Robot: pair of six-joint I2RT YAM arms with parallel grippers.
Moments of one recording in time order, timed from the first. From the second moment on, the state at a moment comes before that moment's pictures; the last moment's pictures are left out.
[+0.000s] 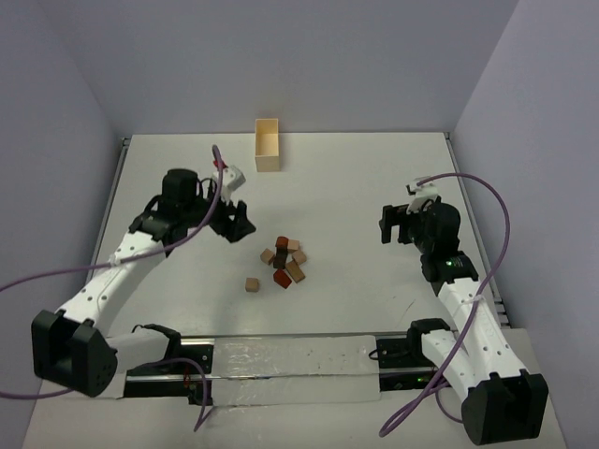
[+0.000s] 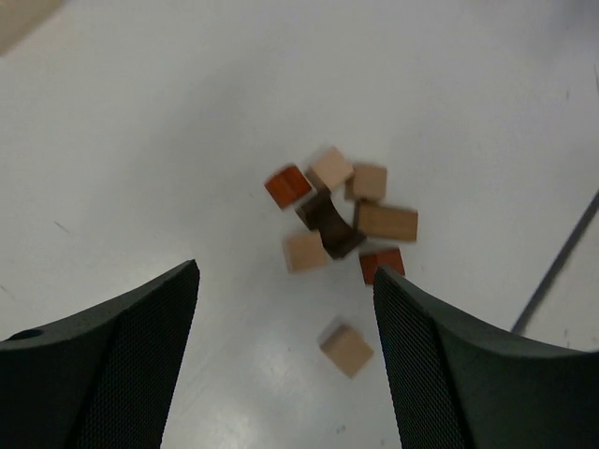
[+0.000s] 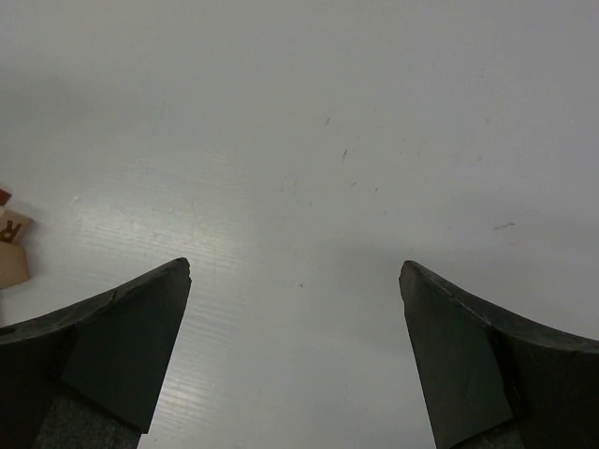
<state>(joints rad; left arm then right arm) -0.36 1.20 0.97 -0.38 0.53 0.16 0.07 0.80 0.58 -0.20 -0.12 -0.05</state>
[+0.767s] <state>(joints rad) -0.53 1.14 0.68 -0.43 0.37 0.45 0.15 0.97 0.58 -0.26 -0.22 -0.10</state>
